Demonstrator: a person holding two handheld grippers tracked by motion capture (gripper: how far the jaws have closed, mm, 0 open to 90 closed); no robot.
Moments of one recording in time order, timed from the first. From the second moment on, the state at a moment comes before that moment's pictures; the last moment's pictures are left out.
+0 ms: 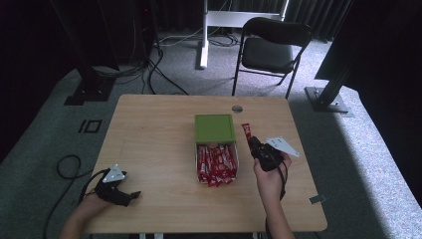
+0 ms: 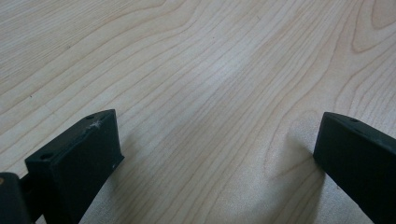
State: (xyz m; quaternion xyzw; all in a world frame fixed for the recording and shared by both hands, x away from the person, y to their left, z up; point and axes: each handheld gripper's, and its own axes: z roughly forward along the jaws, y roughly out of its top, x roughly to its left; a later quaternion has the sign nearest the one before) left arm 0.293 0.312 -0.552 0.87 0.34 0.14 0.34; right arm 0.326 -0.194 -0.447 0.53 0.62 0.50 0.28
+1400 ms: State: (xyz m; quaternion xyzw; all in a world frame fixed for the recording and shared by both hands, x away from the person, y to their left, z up) left arm 0.293 0.312 -0.552 0.87 0.34 0.14 0.34; right arm 0.373 -0.197 -0.553 0.63 0.63 0.41 0.19
